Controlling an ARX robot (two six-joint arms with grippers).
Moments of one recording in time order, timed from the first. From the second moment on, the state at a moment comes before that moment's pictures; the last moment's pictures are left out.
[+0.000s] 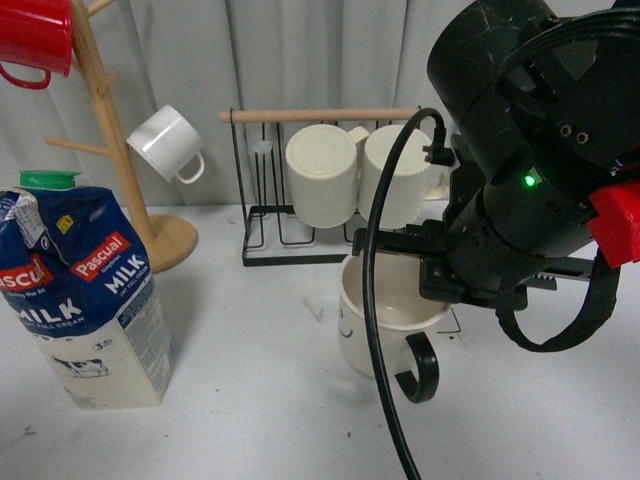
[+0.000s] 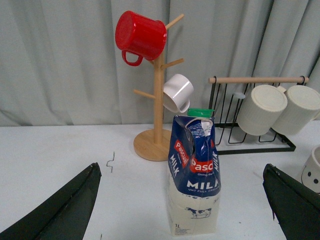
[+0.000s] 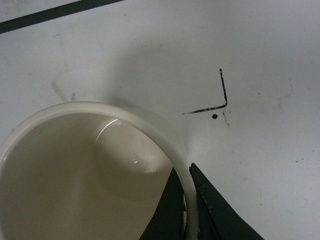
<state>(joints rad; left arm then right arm) 0.00 0.01 0.01 0.00 0.00 -0.01 0.43 1.96 1.21 -0.26 0.16 0.48</state>
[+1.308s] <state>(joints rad) 0.00 0.01 0.01 0.00 0.00 -0.01 0.42 2.06 1.26 -0.23 0.11 0.57</state>
